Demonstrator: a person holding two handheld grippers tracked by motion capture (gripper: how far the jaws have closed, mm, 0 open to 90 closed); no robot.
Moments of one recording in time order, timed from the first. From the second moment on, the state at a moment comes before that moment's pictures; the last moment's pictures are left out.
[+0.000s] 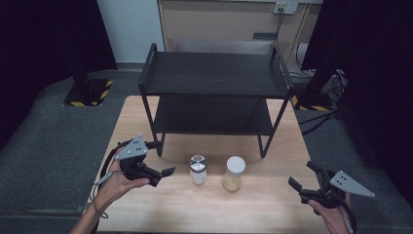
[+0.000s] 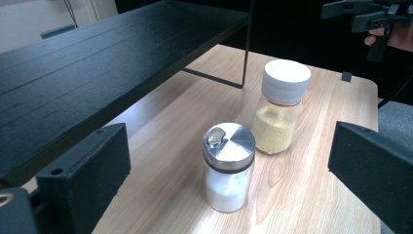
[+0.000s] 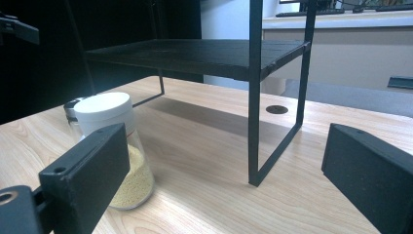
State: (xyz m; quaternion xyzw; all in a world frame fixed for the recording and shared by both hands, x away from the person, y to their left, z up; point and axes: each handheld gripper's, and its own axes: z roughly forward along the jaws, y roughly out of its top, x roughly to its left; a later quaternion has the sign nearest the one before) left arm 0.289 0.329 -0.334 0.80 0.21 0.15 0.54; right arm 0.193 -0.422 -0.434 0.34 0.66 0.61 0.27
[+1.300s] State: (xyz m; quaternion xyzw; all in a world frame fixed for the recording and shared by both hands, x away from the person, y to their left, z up) left arm 0.333 0.261 -0.378 0.83 0.21 0.12 0.50; right arm 0.194 -0.422 -0.434 0.34 0.67 0.60 0.27
